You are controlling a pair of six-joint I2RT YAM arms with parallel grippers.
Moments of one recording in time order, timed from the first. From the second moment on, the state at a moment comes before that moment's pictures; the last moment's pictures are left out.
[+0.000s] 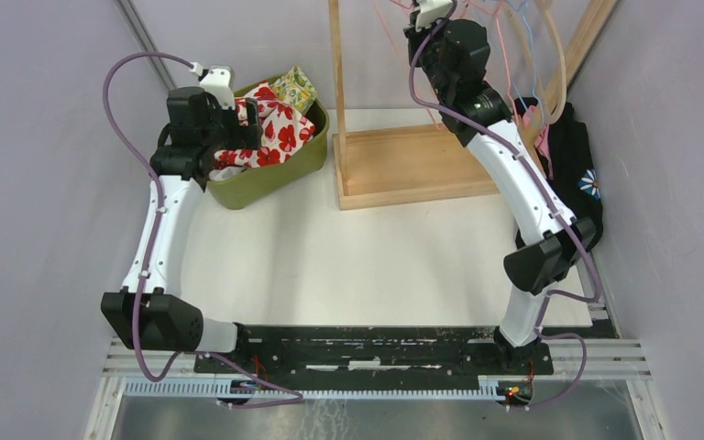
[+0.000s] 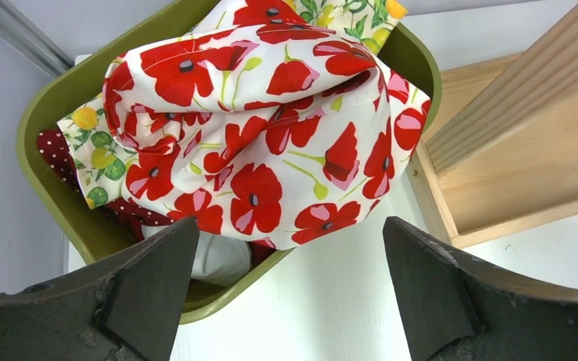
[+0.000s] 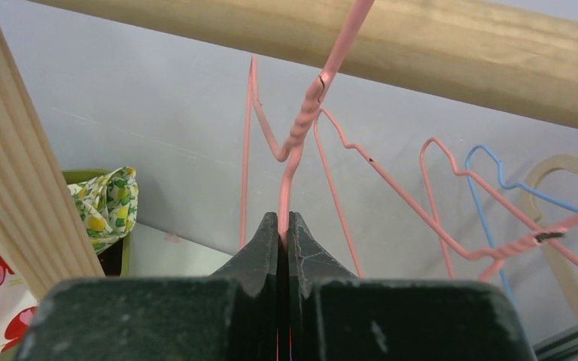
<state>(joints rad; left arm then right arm) -0.03 1.39 1.50 -0.52 0.11 0.05 0.48 1.82 2.12 -0.15 0.22 -0.21</state>
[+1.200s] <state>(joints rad) -0.05 1.36 1.42 -0.52 0.09 0.05 0.48 1.78 1.90 -0.10 0.27 -0.30</state>
